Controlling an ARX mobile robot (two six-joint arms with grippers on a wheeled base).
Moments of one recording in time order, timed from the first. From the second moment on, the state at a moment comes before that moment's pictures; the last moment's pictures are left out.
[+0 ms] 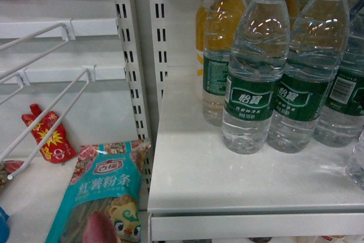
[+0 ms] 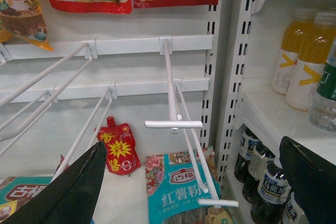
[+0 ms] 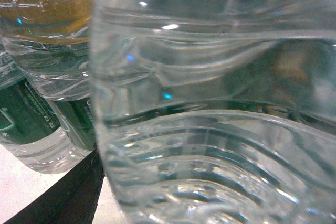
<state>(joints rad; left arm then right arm) 0.00 0.01 0.01 0.00 0.00 0.00 0.10 1.36 0.36 0.72 -0.02 0.03</state>
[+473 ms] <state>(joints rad) 0.00 0.01 0.01 0.00 0.00 0.00 0.10 1.34 0.36 0.70 -0.03 0.03</state>
